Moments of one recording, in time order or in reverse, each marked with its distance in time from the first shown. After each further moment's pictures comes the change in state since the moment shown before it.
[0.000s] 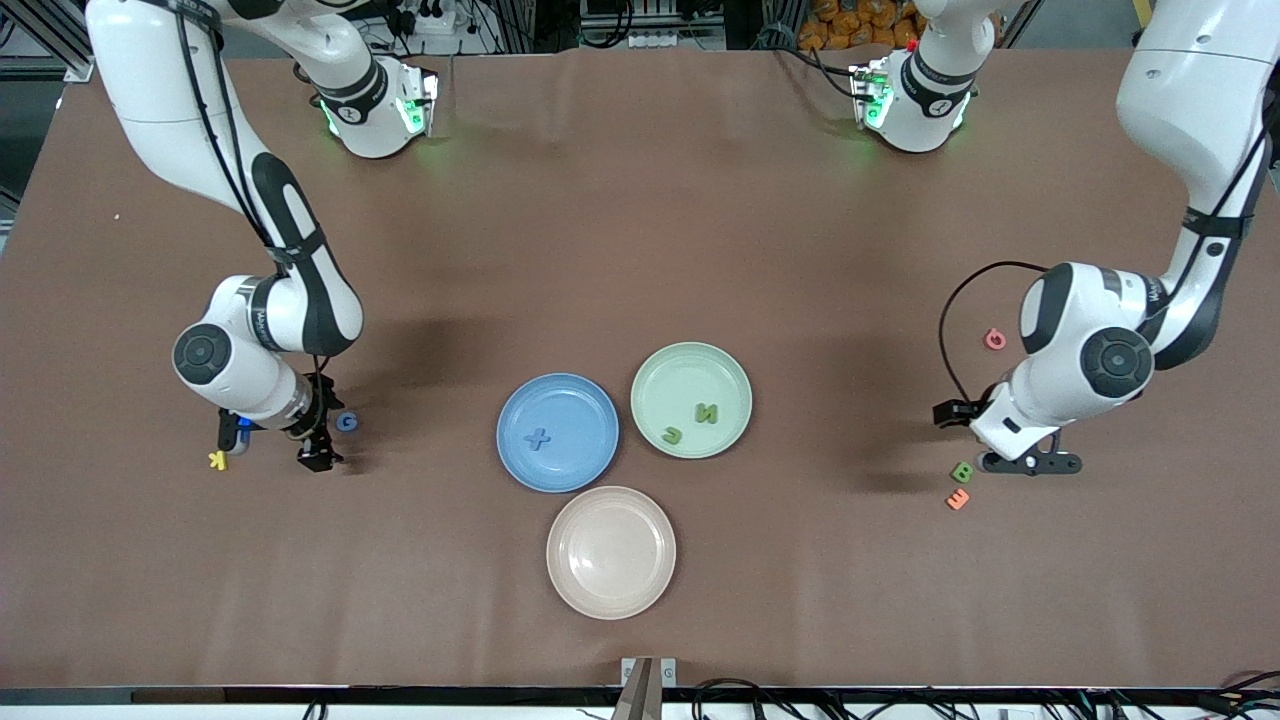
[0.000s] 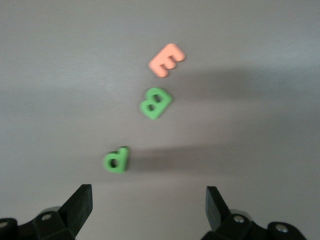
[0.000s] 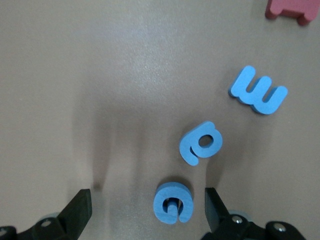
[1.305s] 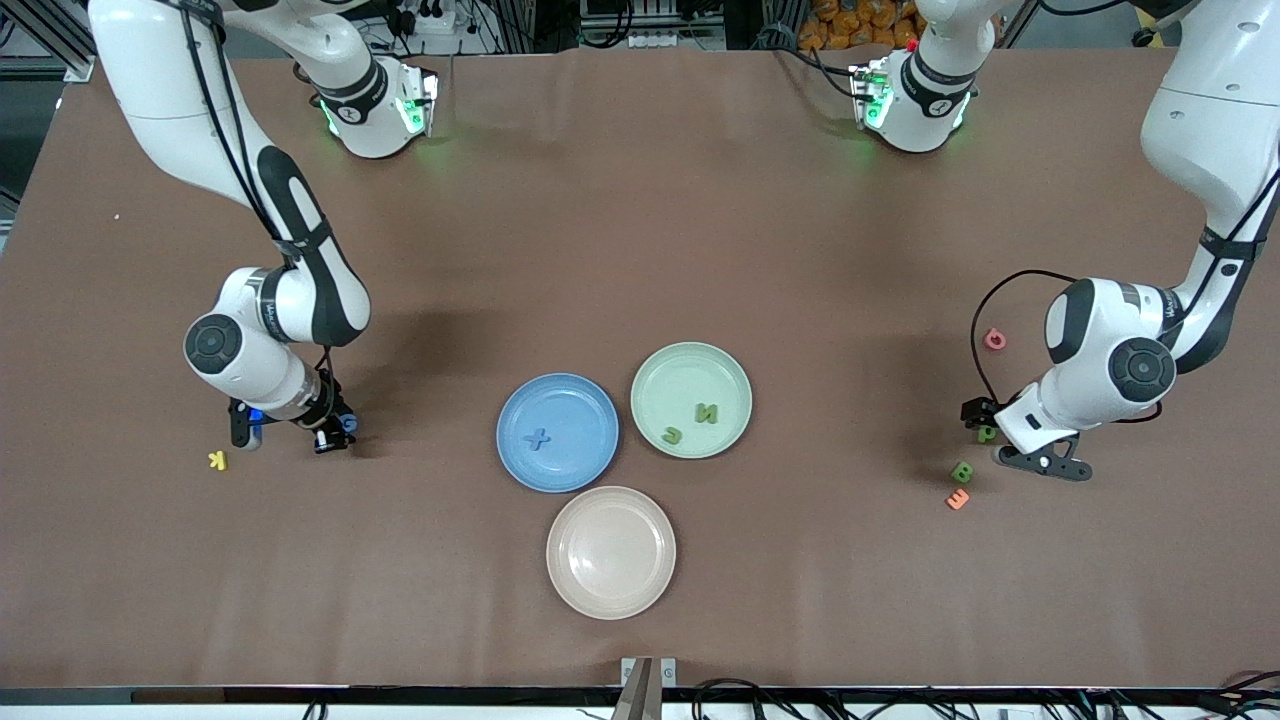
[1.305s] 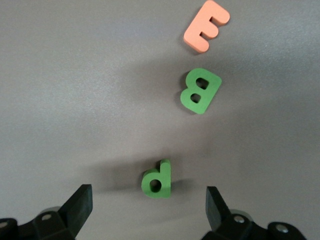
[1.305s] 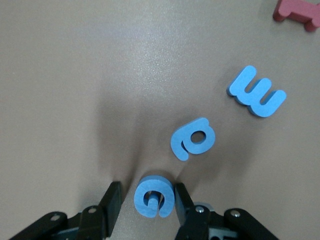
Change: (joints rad) left arm 0.113 0.097 -0.004 -0.032 0.080 0.138 0.240; right arm 0.003 -0.020 0.010 -0.048 0.000 0.027 -0.110
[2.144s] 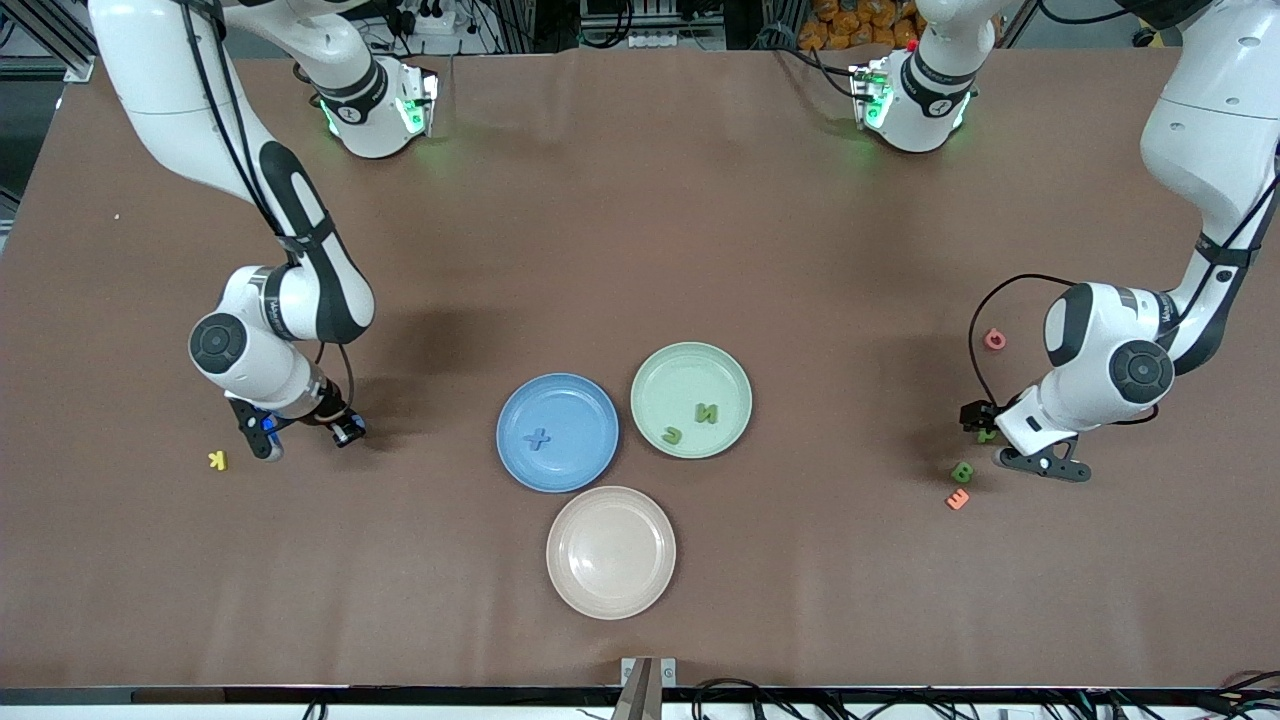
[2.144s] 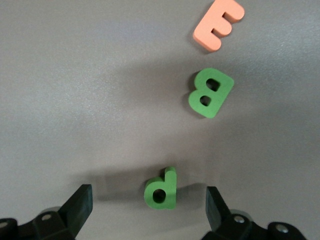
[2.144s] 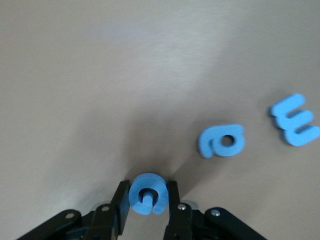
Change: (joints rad) left arm 0.015 0.030 0.001 0.000 0.000 0.041 0.000; right arm 0.001 -0.011 0.022 0.005 -0.001 -0.017 -0.361
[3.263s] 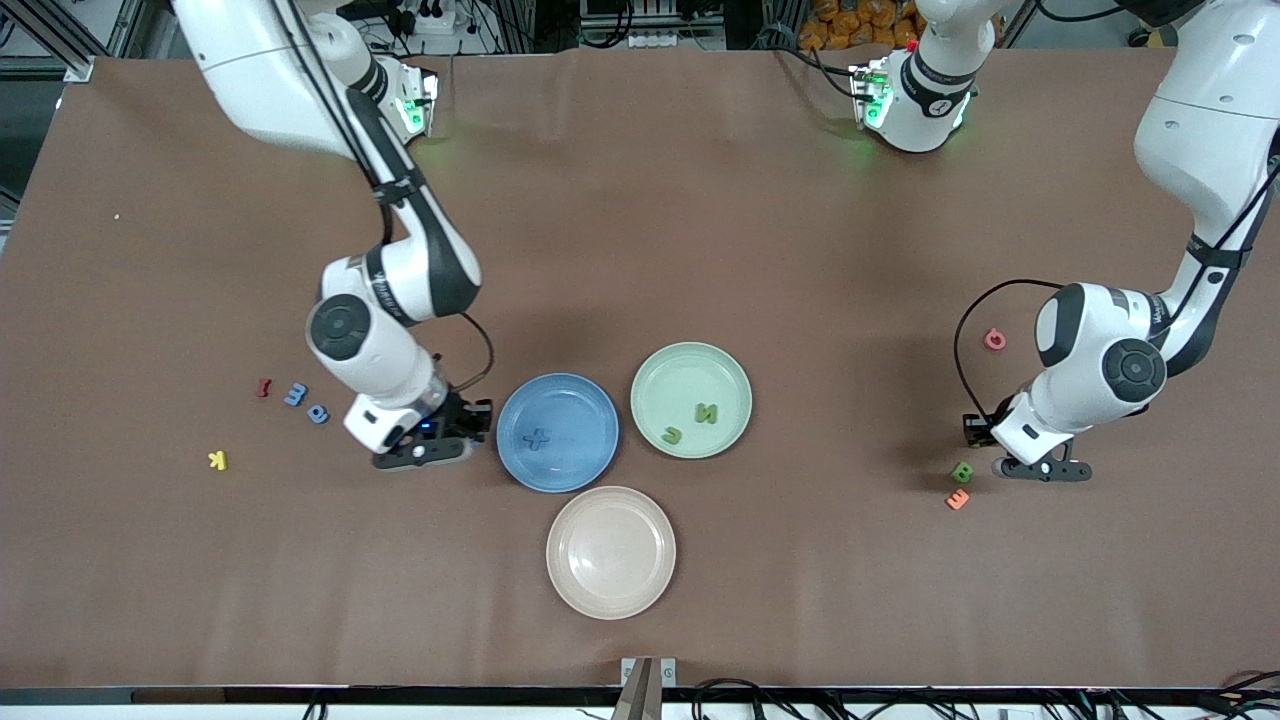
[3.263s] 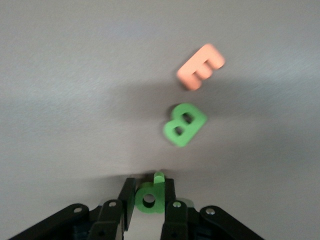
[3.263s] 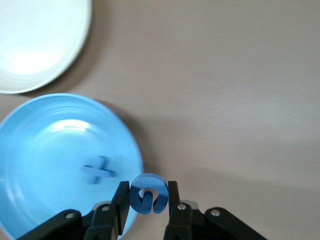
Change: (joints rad) left arm -0.009 -0.003 -0.030 0.007 -0.021 0.020 -0.193; right arm 0.222 0.009 0.083 0.264 -0.005 -0.143 -0.751
